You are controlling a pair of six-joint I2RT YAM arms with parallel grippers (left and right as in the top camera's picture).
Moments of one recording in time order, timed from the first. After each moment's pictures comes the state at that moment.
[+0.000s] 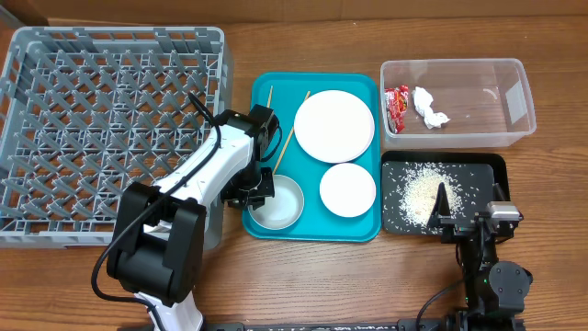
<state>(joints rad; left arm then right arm) -0.38 1.89 1.30 -1.18 0.02 -0.53 -0.07 0.01 0.02 -0.03 -0.04 0.02</state>
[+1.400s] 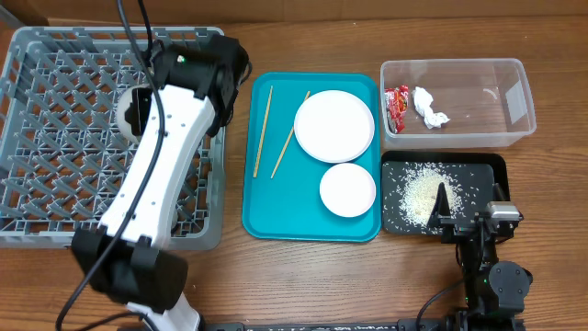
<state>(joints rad) -0.27 1.84 1.87 -1.67 -1.06 -0.61 -0.07 0.01 0.02 -0.03 -0.04 0.02</state>
